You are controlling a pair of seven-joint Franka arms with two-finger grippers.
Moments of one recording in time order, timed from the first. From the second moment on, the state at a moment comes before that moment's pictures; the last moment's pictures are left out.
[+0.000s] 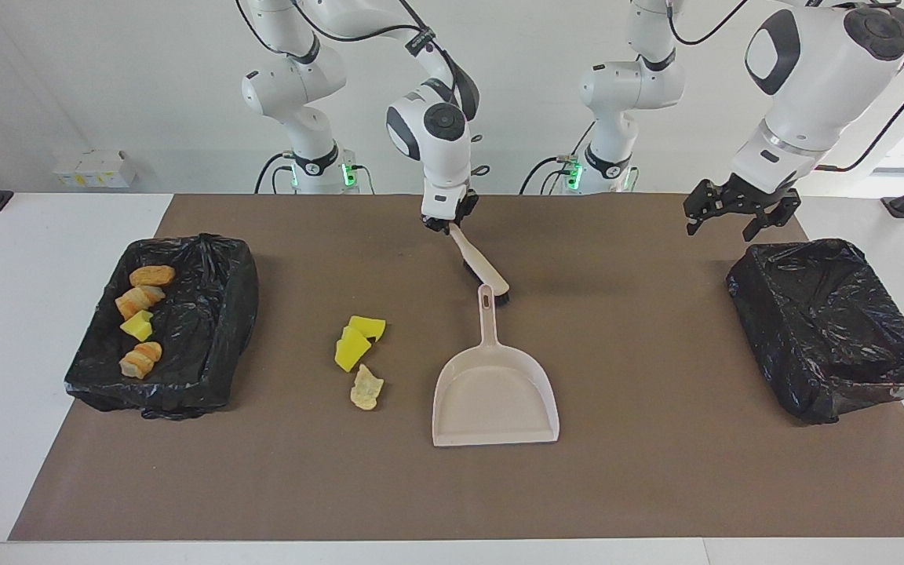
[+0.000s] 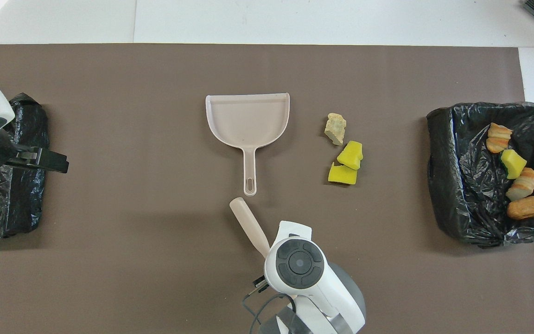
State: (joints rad) left arm -0.04 -0.04 -0.03 -1.73 -0.03 1.67 0.11; right arm 0.58 0.02 0.17 -2.26 0.19 2.18 0.14
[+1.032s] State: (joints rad) left arm -0.04 -0.09 -0.04 -1.71 -0.03 1.65 0.11; right arm 0.19 -0.31 0.16 -2.20 0.15 1.74 0.22
